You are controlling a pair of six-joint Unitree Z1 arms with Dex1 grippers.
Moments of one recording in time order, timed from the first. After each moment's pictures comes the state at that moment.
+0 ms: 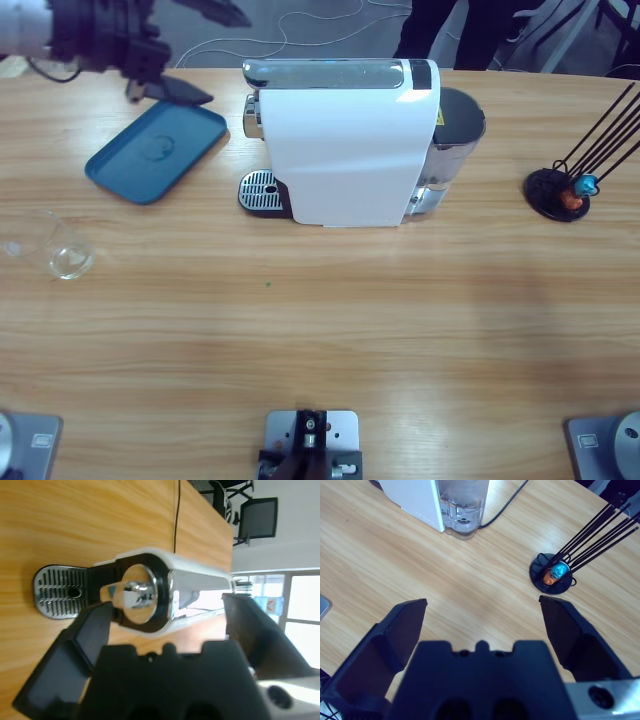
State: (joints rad) arm 0 -0.64 1.63 -1.19 0.18 -0.32 -0.98; arm 1 0.73 0.78 -0.83 0.77 -0.20 0.03
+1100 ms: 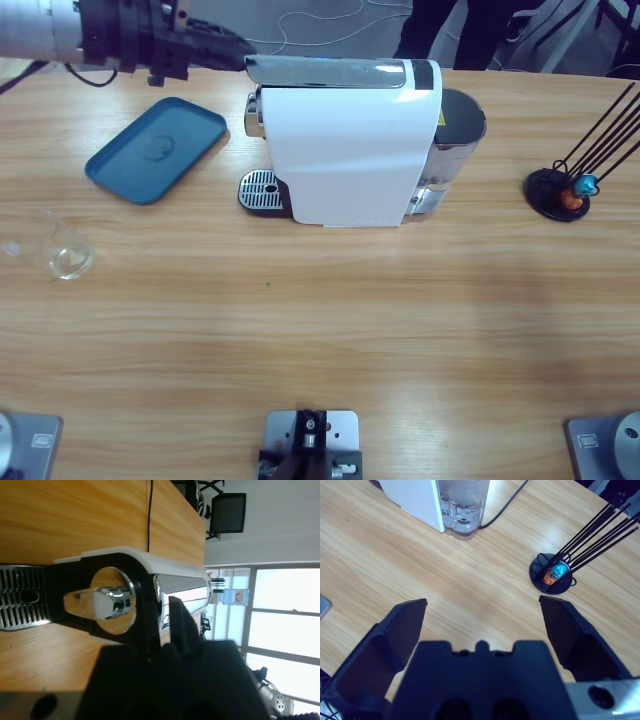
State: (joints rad) arm 0 -0.60 1.67 -1.11 -0.07 -0.49 -1.08; arm 1 0.73 0.78 -0.83 0.77 -0.20 0.03
